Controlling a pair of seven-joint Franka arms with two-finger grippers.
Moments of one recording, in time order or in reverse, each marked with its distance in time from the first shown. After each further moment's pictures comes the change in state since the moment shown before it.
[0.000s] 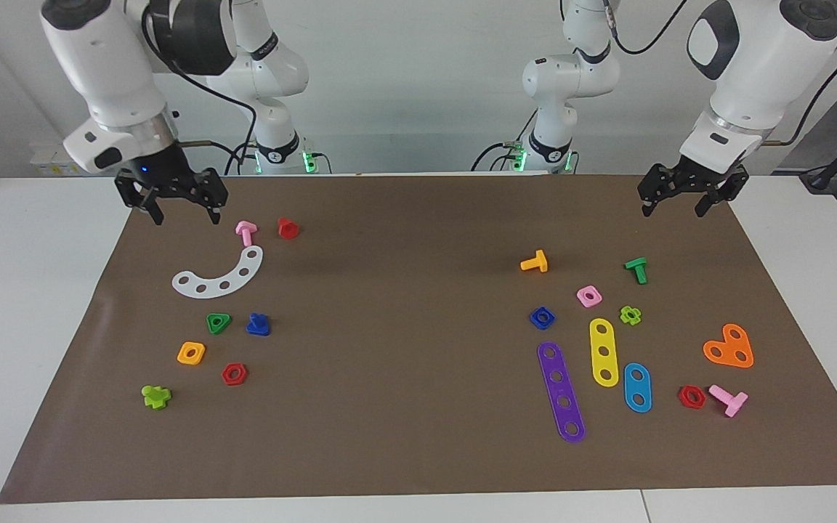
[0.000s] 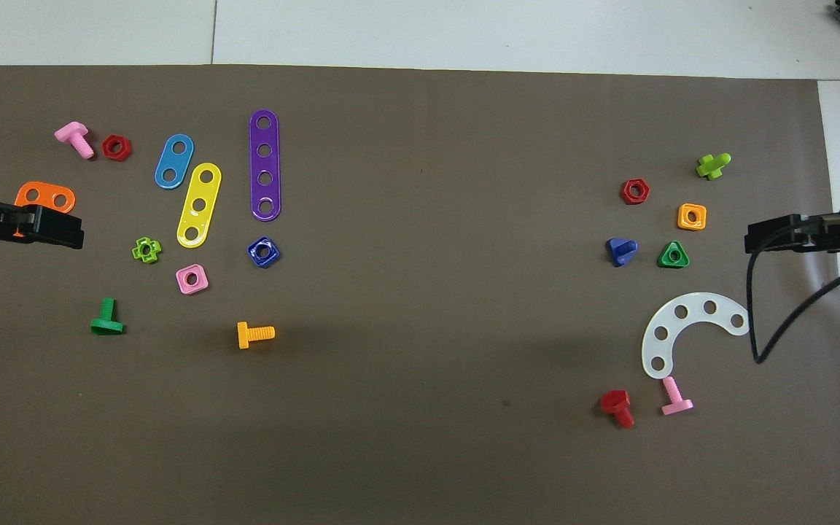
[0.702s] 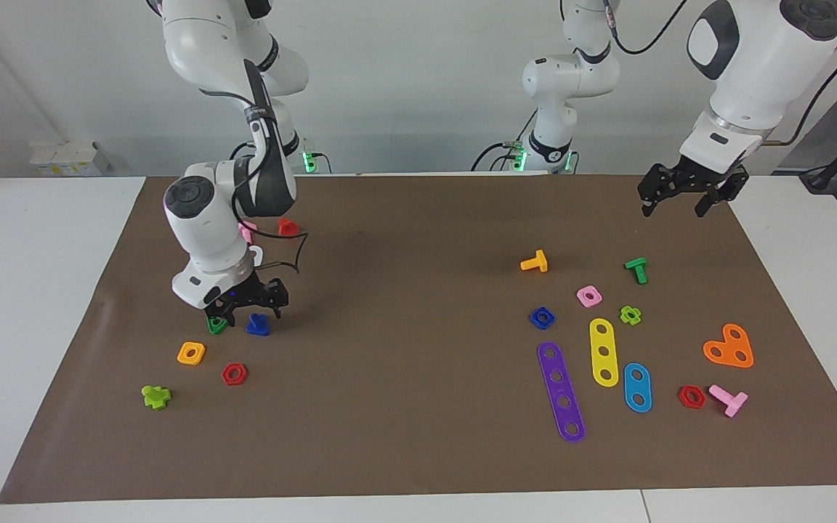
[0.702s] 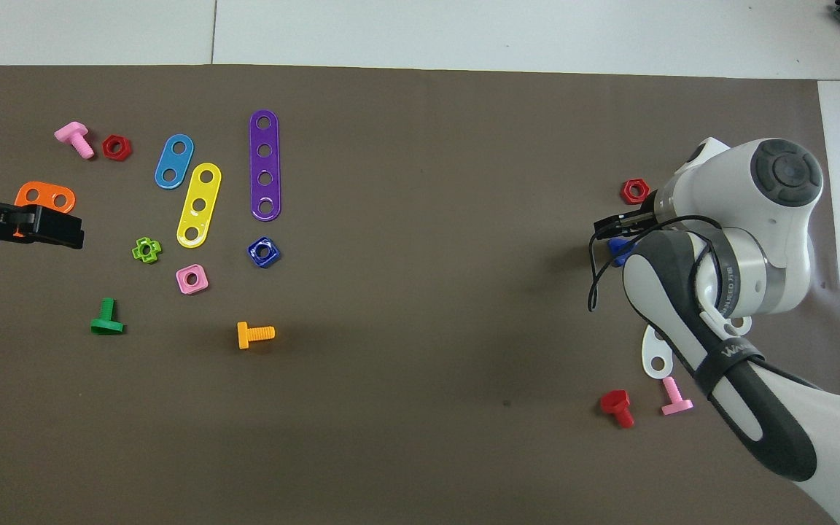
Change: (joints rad) left arm 0.000 0.000 0.000 0.000 0.000 0.000 0.000; right arm 0.025 0.241 -0.001 -0.165 0.017 0.411 -0.128
